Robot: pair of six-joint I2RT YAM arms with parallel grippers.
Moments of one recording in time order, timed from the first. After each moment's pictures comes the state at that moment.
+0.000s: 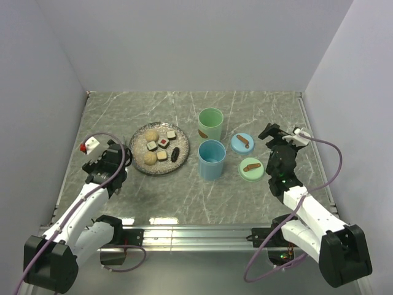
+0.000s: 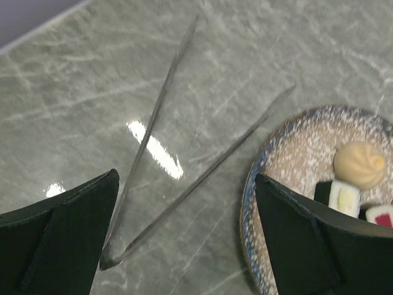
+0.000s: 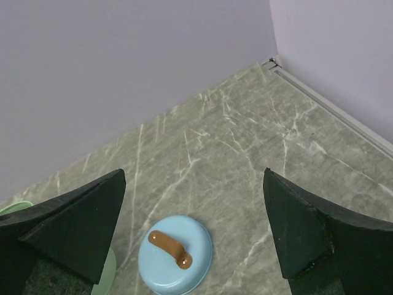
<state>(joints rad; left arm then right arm) -0.25 0.91 0.57 -0.40 -0.81 -0.86 0.28 0.95 0.40 0.60 0.66 0.32</state>
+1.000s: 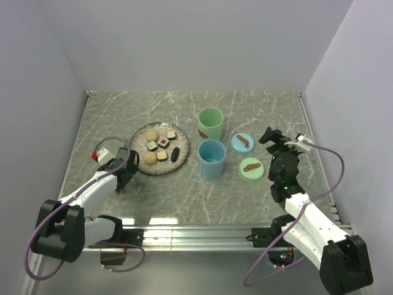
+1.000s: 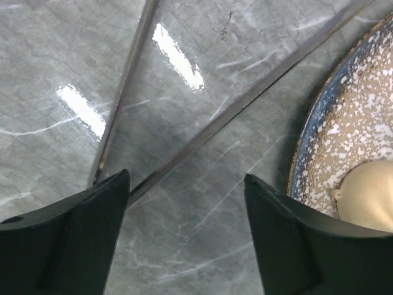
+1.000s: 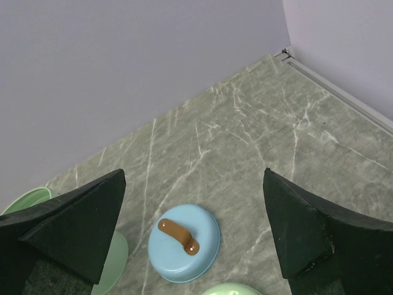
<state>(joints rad) -0.24 1.17 0.52 -0.47 -0.55 -1.07 0.26 0.85 0.33 0.59 0.60 0.38</state>
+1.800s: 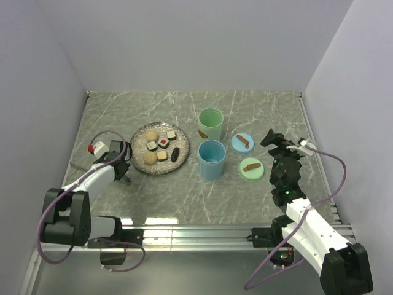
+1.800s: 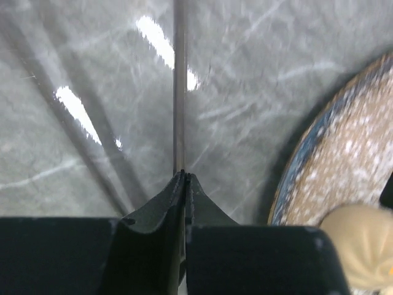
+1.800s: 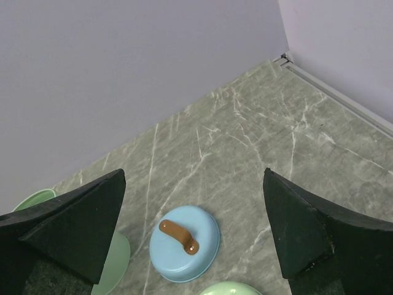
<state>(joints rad) -0.11 1.27 0.57 -0.35 -0.47 -0.94 0.26 0.78 0.28 0.60 0.61 0.39</state>
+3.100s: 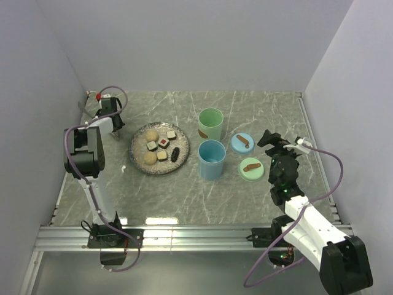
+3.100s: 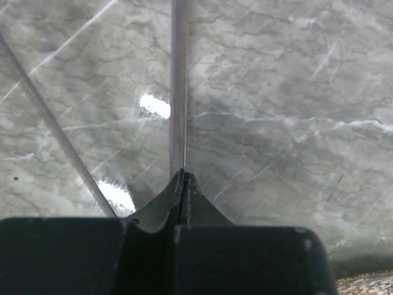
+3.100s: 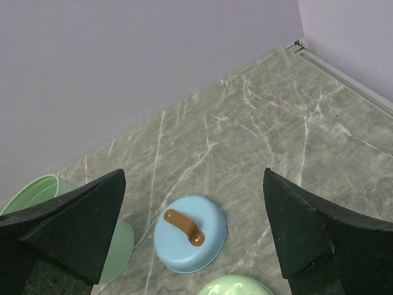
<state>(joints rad) 0.09 2.04 1.35 -0.09 -0.25 -0.30 0.26 0.83 0.27 0.63 0.56 0.41</state>
